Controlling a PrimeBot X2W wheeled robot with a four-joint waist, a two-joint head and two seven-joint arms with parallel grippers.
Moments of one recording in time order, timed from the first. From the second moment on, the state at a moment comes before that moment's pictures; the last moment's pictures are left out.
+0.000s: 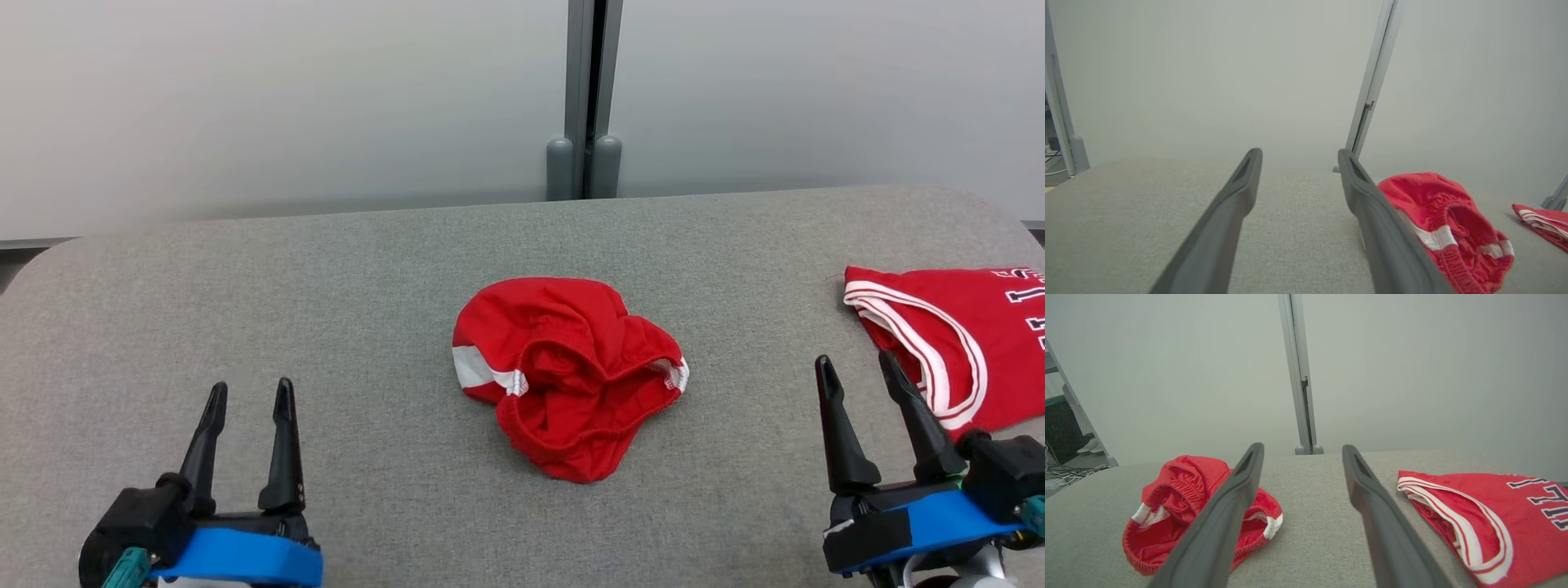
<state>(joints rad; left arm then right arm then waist) -0.02 0.20 -0.15 0.14 -0.40 -0.04 -0.26 0.00 -0.06 -0.04 -0.03 0.21 0.13 -0.09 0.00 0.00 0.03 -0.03</state>
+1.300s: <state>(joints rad) 0.09 0.16 -0.06 0.18 -0.32 -0.07 -0.26 0.05 -0.06 -0.02 0.00 0.20 0.13 -0.09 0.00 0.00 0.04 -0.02</state>
